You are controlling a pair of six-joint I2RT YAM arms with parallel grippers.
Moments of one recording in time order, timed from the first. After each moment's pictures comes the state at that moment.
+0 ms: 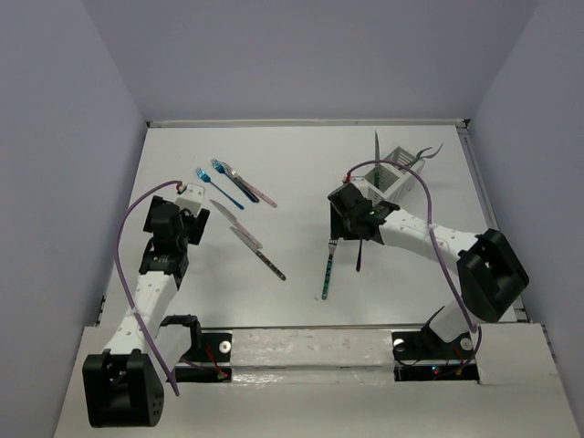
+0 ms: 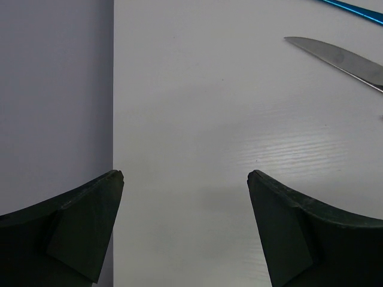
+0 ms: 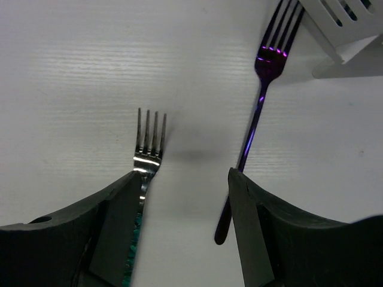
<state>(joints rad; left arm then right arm) -0.01 0.88 0.47 -0.04 -0.21 0.45 0.71 1.56 1.04 -0.49 0.38 0.58</state>
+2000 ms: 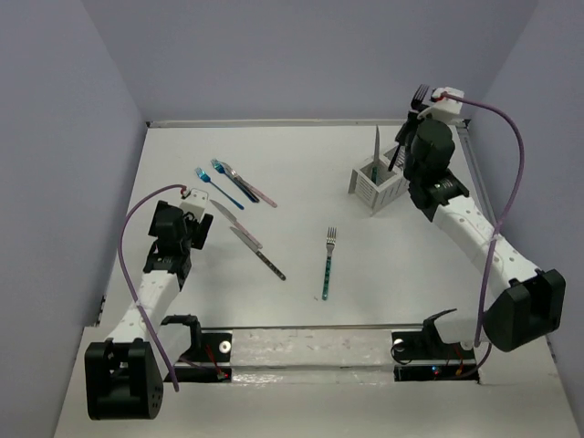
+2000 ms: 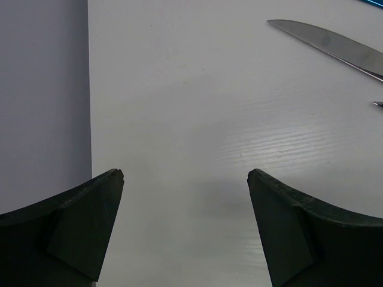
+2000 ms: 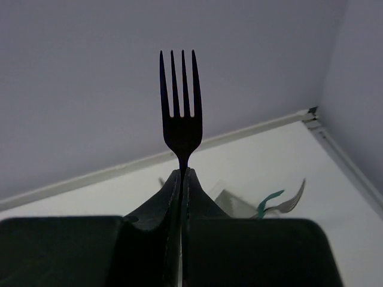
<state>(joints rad) -0.01 0.93 0.41 0.02 -0.20 0.44 0.40 1.31 1.20 0.14 0.52 0.18</state>
